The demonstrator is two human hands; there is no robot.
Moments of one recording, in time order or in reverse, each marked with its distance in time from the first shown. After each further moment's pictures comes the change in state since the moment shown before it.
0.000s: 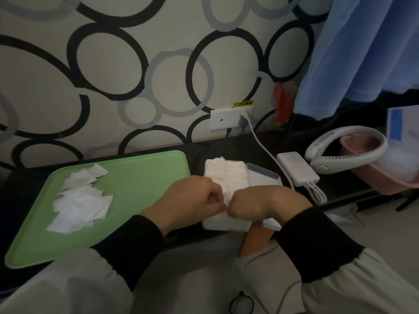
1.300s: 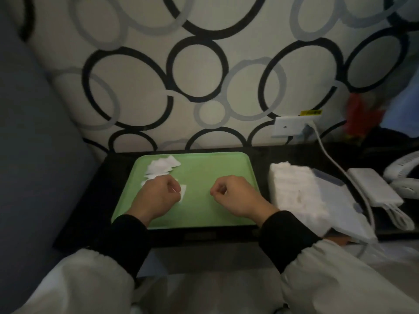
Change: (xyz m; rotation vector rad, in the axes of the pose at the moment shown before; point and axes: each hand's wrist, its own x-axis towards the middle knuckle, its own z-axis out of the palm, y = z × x) left_hand -0.140 -0.146 -0.037 -0.230 0.244 -0.784; right_hand 0.091 -0.132 0.026 0.373 0.552 -0.340
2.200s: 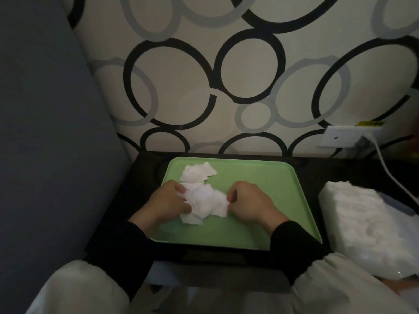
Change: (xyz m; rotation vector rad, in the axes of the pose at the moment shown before) left_hand 0.028 -0.072 -0.027 -0.356 -0.115 -0.295; right_hand 0.081 -0.032 0.057 -0.126 -0.072 0.144
